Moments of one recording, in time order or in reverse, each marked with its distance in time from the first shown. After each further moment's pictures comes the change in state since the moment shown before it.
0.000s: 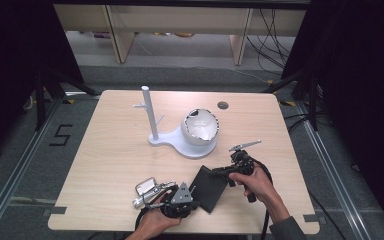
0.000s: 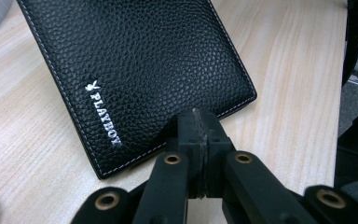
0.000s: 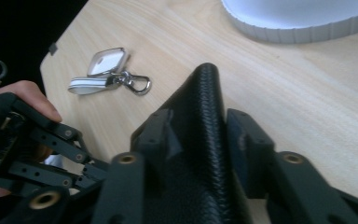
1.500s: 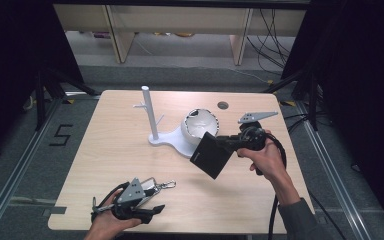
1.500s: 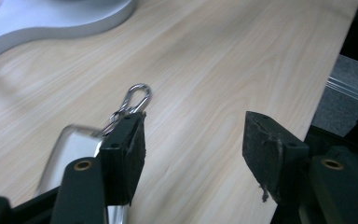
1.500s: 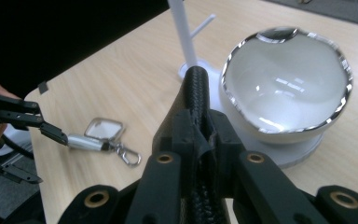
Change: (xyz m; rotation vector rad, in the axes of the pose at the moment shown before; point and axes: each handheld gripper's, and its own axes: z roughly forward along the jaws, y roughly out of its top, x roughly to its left) left arm 0.028 -0.031 -0.118 -0.059 0.128 -0.115; right arm 0.052 0.071 -0.071 -0.190 -0.149 -0.279
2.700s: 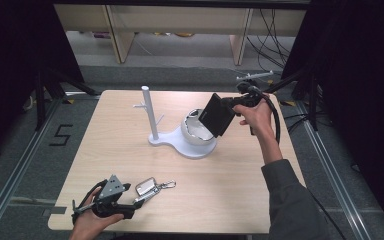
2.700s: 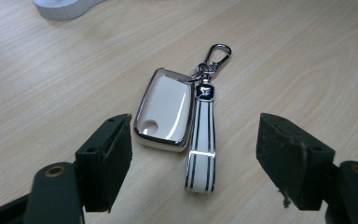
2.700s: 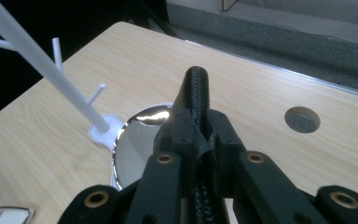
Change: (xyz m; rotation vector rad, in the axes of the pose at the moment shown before) left arm 0.034 -0.024 -0.023 0.066 0.157 -0.052; right arm -0.067 0.083 0.021 -0.013 -0.261 0.128
